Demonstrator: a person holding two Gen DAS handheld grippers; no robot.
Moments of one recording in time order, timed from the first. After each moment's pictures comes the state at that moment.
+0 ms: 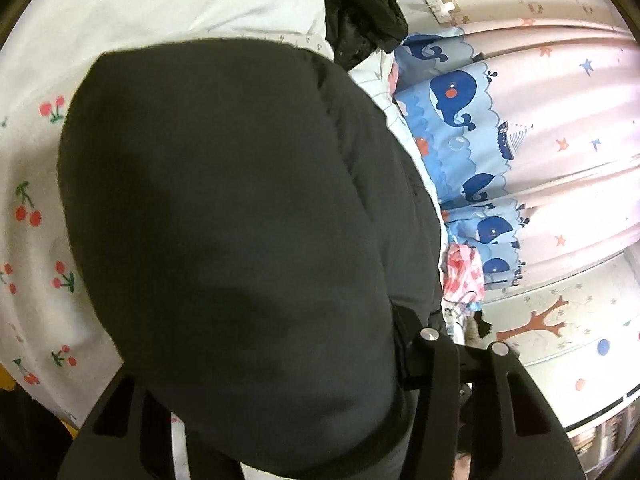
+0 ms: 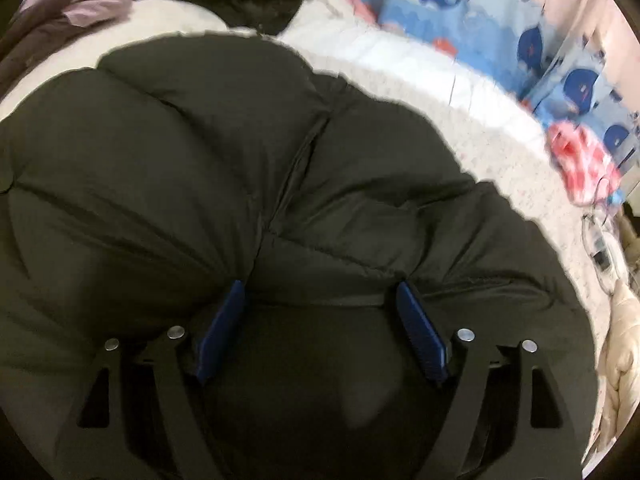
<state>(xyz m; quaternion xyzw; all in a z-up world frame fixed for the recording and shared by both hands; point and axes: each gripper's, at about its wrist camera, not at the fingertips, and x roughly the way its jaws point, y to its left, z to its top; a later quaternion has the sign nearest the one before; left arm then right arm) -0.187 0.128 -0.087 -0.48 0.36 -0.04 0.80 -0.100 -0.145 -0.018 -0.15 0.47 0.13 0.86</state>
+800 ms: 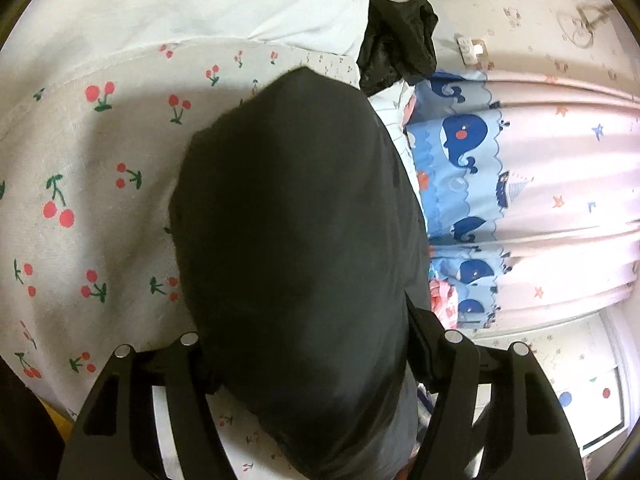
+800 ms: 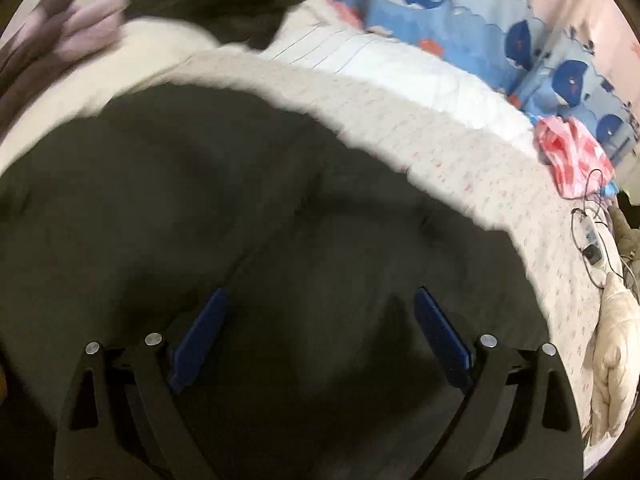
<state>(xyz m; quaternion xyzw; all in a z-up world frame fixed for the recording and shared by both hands) -0.198 0.150 -0.099 -0.57 0.34 -0.03 0.75 -0.110 -0.167 -0.013 -0.17 0.46 0.13 0.86</state>
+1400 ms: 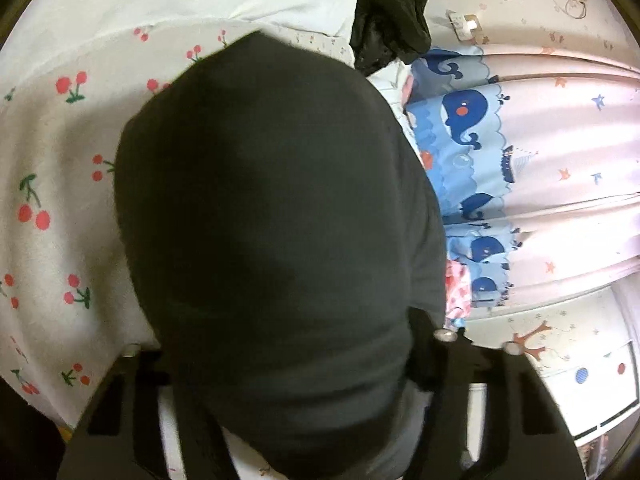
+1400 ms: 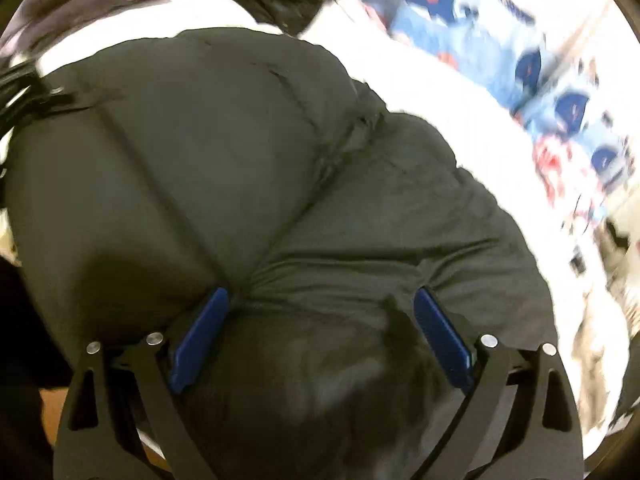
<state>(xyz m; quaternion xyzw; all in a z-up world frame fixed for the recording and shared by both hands) -0.189 0.144 -0.105 -0.54 0.36 -0.05 0.76 -0.146 -0.157 -0.022 -0.23 0.43 0.13 0.86</state>
